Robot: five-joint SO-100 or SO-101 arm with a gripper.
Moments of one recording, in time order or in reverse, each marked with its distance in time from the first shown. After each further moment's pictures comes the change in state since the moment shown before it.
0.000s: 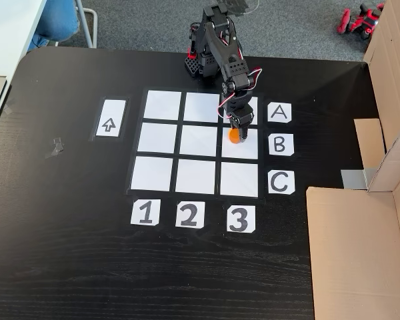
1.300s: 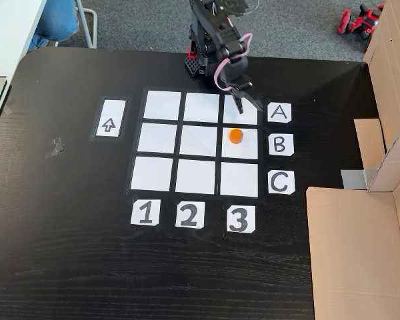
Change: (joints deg) arm -4.6 51.1 43.4 -15.1 9.4
